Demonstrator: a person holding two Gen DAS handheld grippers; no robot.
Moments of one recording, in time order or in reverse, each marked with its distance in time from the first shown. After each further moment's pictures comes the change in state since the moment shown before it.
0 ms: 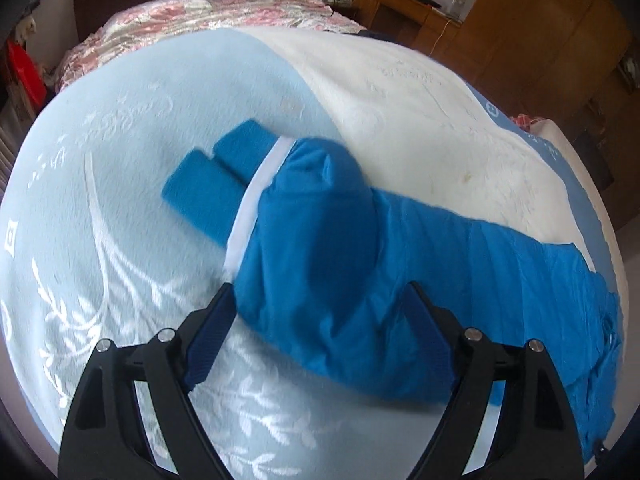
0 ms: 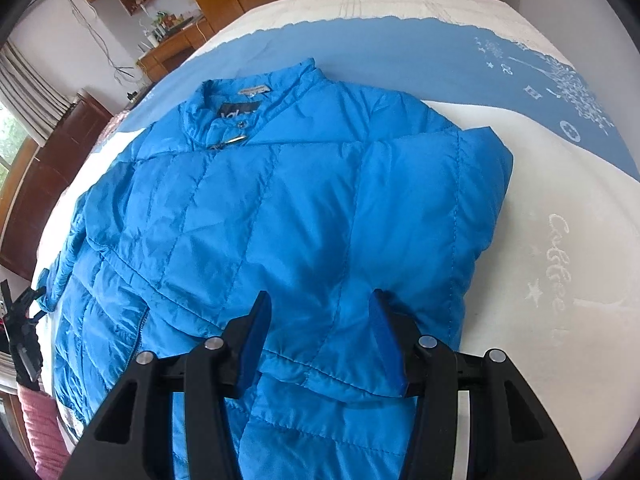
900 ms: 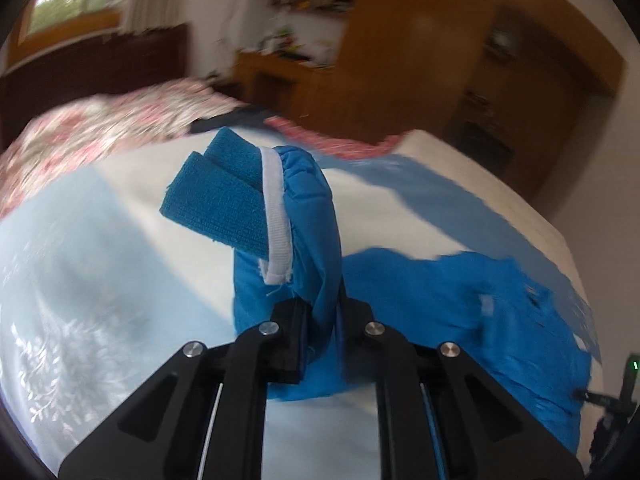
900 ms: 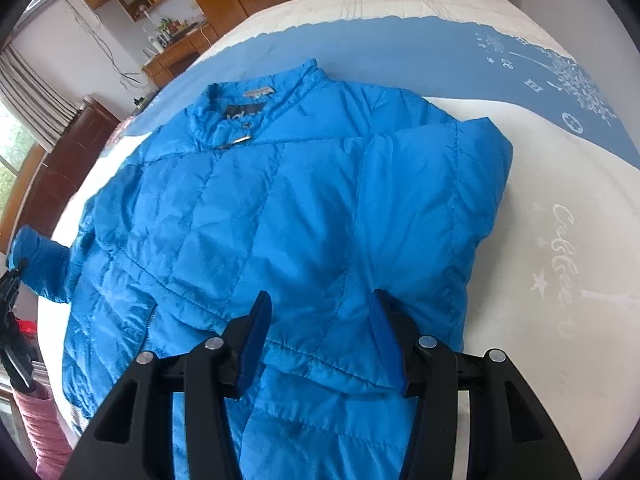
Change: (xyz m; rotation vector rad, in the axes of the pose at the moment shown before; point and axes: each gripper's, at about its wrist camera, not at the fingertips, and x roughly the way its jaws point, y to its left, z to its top) left arm -0.113 -0.169 -0.059 0.324 -0.267 -0.314; right arm -0.006 -0.007 -0.006 0.013 -0.014 0.042
